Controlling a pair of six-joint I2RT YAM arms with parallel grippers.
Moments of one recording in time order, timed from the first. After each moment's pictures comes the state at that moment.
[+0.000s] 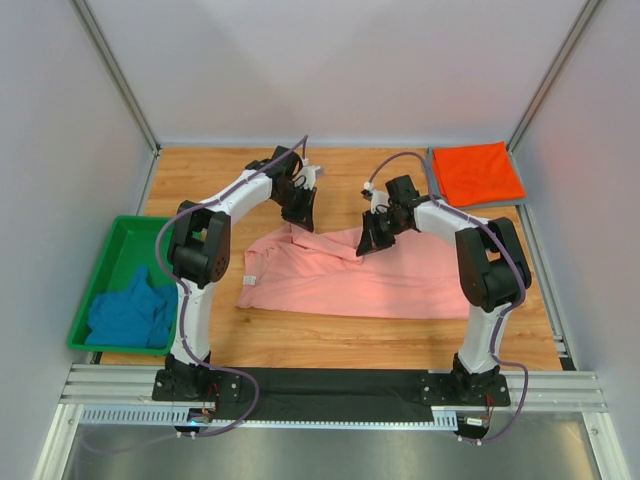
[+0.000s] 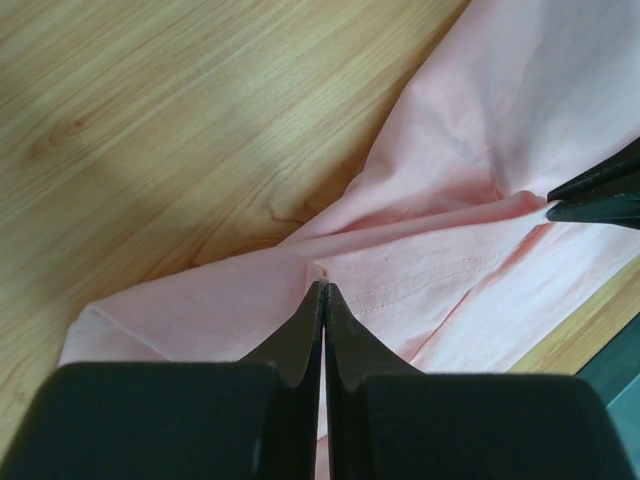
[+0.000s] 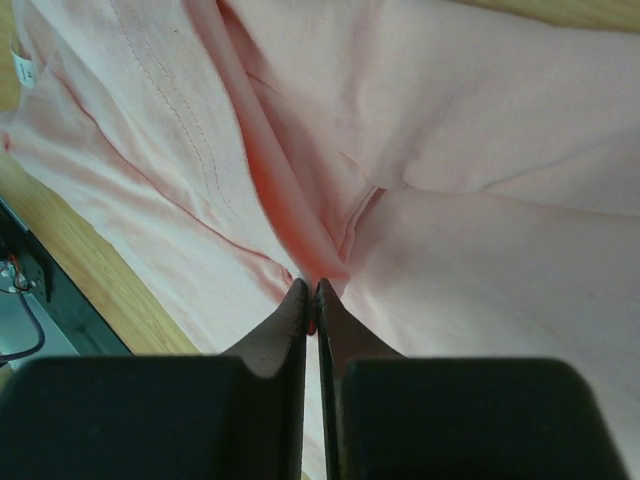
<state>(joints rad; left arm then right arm) -0.40 2.18 1.78 -0.76 0.50 -0.02 0.33 1.92 1.26 -0.47 -0.62 0.12</state>
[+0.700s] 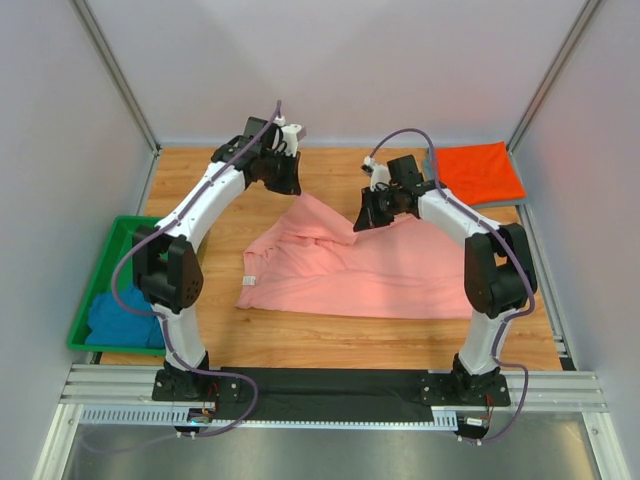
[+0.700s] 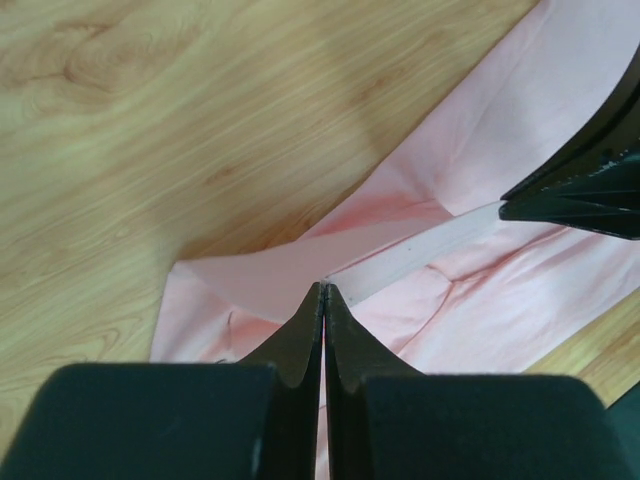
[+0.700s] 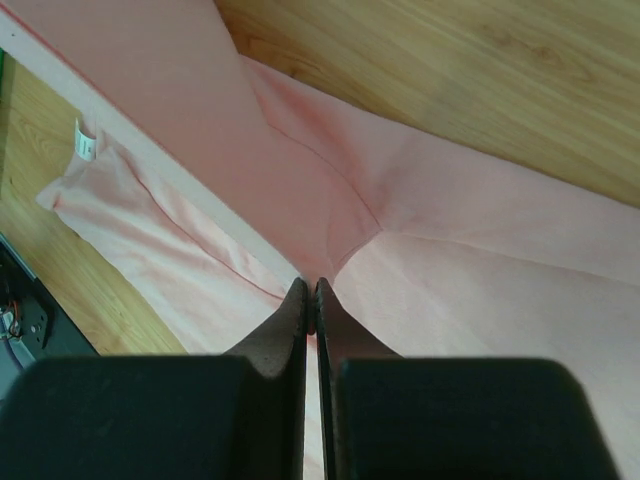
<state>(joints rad) -0.37 1.90 1.77 -0.72 0.33 -0.06 0.33 1.88 1.39 -0.47 -0.56 0.13</state>
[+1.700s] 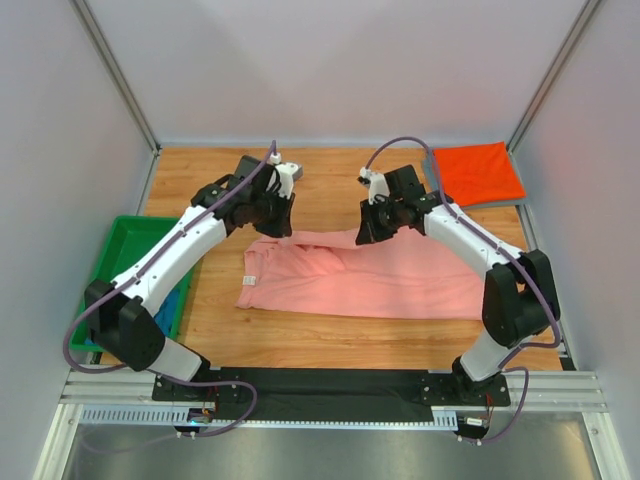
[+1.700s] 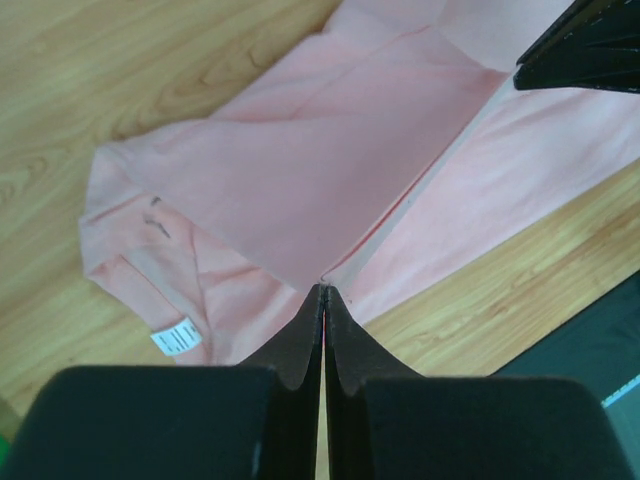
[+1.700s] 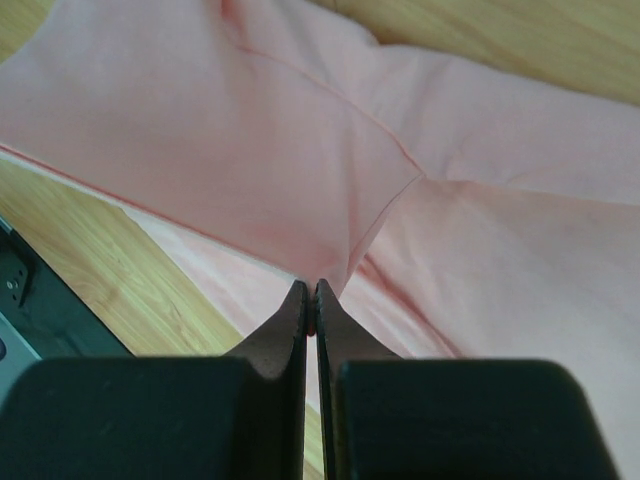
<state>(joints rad) -0.50 1.49 1.41 -0.79 0.21 -0.10 0.41 1.65 1.28 -0.55 -0.45 0.11</state>
